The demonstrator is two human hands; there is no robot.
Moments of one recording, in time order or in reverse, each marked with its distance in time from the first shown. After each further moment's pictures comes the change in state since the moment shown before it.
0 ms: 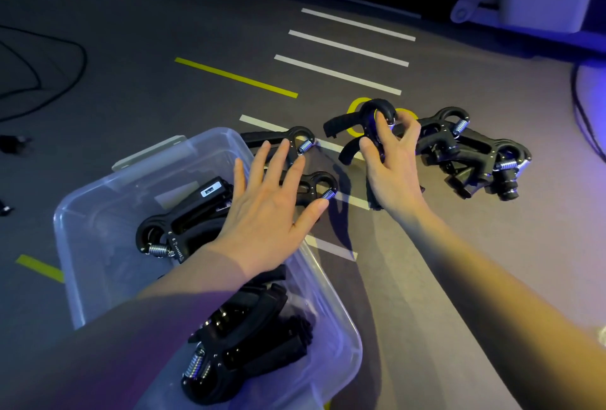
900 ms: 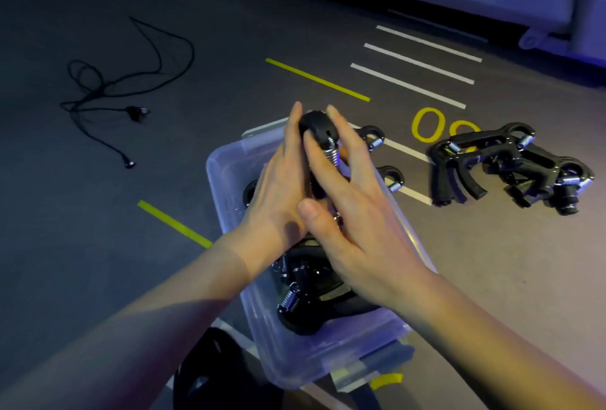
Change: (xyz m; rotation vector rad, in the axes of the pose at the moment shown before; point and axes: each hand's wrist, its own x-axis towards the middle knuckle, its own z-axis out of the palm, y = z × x) left_hand -0.099 -0.058 -0.056 -0.846 0.379 -0.130; right_hand -0.147 -0.183 0.048 0.094 -0.366 -0.539
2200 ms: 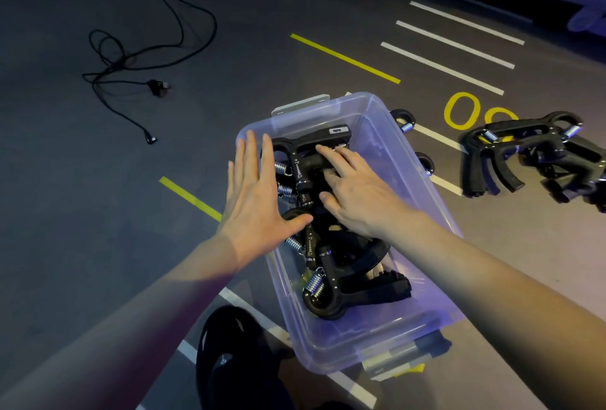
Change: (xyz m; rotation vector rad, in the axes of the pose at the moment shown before) left_hand -0.029 -0.089 -0.031 0.653 -0.062 -0.093; right_hand 0.030 0.095 0.053 -0.639 -0.556 0.094
